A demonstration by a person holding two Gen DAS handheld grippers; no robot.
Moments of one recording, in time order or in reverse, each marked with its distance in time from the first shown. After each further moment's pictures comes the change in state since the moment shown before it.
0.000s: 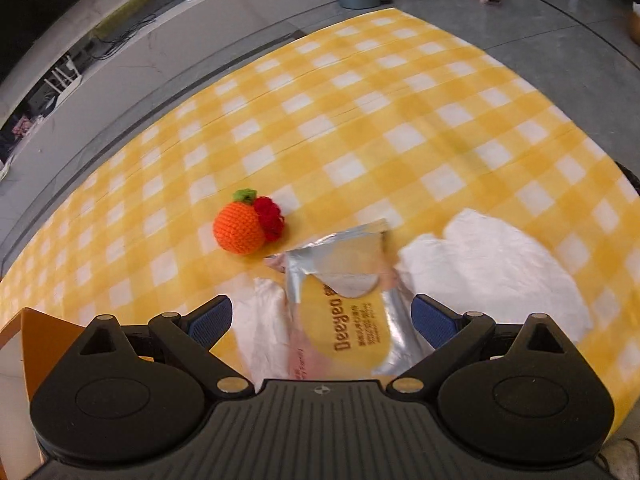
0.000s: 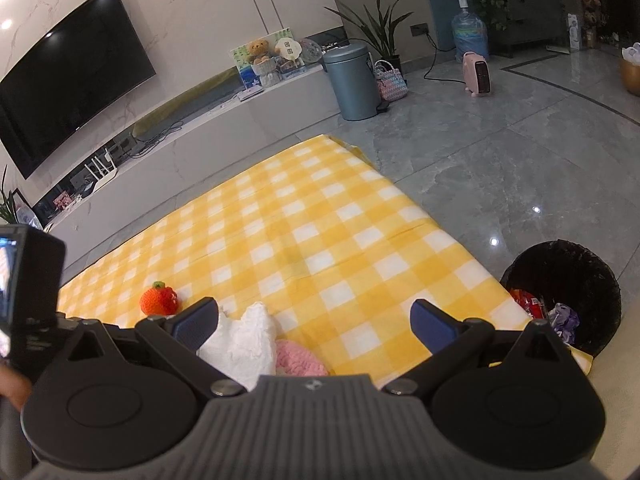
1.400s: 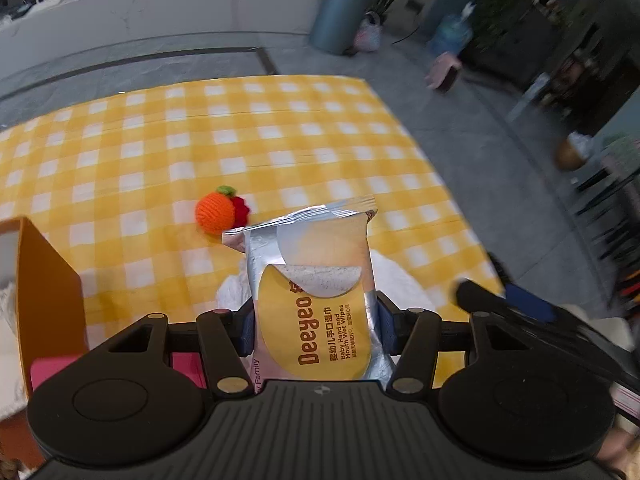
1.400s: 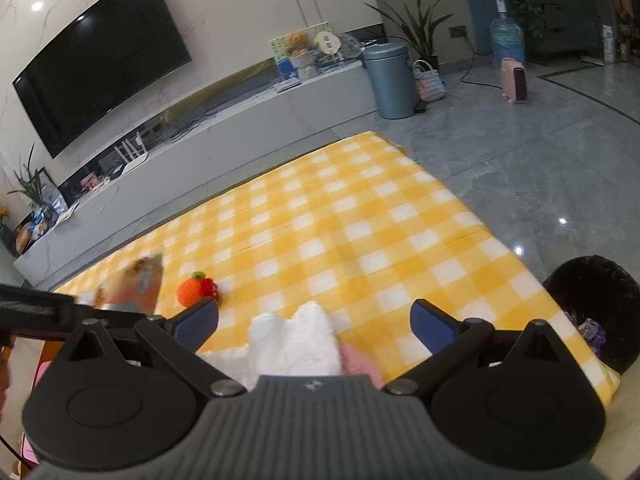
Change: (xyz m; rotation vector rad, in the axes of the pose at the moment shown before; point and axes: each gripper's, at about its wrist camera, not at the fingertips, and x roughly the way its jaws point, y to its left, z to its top) left arm -0.083 0.085 -0.028 -0.292 -0.090 -0.461; right arm 0.015 0.036 0.001 -0.074 0.020 0.088
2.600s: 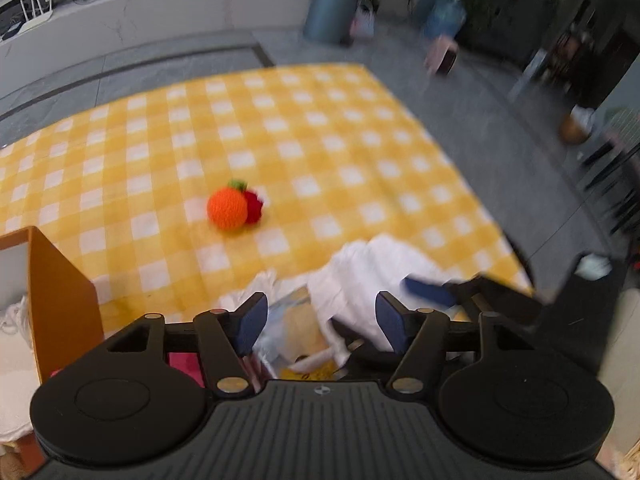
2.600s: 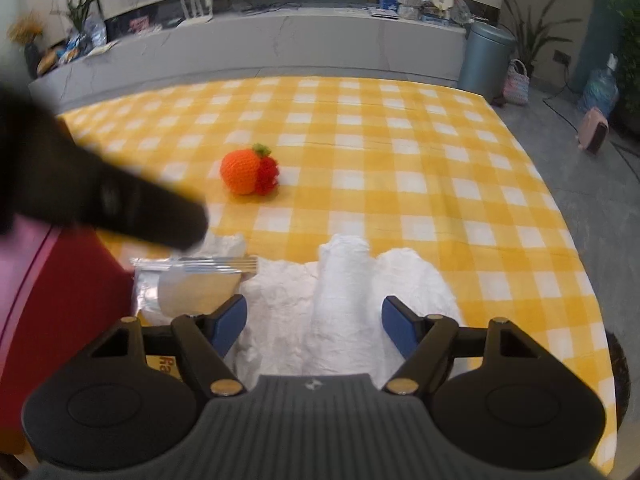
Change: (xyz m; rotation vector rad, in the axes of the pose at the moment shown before) left arm 0.014 -0.001 -0.004 0.072 0.047 0.077; right arm 0.075 0.079 -0.035 -0.421 0.233 -0.021
